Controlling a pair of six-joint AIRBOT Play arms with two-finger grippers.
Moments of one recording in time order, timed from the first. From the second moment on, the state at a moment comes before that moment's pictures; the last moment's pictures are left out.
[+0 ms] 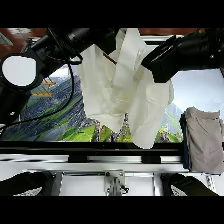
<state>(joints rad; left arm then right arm) -0.68 -1.31 1.66 0.70 -0.26 -0.73 0.36 -1.16 1.94 -1.16 1.47 1.27</state>
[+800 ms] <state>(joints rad) -0.65 -1.32 1.75 0.71 -0.22 -0.67 0.36 -1.16 1.94 -1.16 1.47 1.23</state>
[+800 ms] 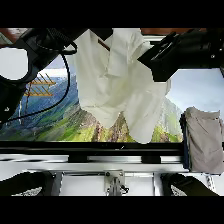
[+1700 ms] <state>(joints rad) -0.61 -1.13 1.75 0.77 -0.47 -0.66 0.28 -1.13 1.94 -1.58 1.21 1.34</state>
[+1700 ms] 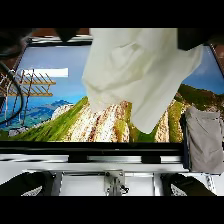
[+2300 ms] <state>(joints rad) -0.53 -1.05 1.75 0.80 -0.55 -0.69 -0.40 -1.13 2.06 -1.76 1.17 1.49</state>
